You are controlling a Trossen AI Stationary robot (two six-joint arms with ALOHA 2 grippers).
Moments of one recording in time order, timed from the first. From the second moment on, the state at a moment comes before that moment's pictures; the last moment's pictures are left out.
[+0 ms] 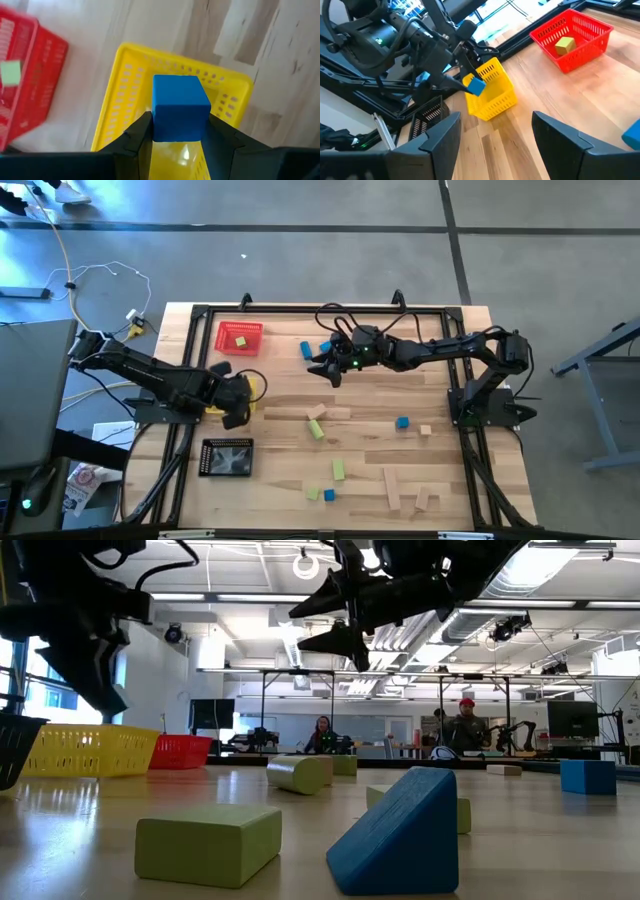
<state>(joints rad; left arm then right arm) -0.14 1.10 0.70 -1.02 -0.36 -0.54 -0.20 1.66 1.00 0.37 -0.23 0.51</state>
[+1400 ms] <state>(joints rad) -0.06 1.10 0.70 -0.66 -0.29 -0.58 -0.13 1.66 1.00 0.27 -0.01 0.47</state>
